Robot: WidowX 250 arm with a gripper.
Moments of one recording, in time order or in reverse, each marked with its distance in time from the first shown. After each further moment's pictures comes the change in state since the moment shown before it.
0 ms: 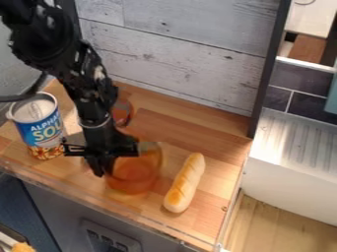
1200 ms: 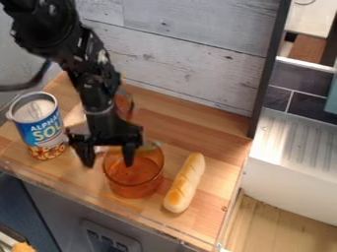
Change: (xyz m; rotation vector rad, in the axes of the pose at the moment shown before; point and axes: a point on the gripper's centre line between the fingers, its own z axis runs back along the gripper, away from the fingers) arm 0.010 -0.007 0.018 -0.031 0.011 0.019
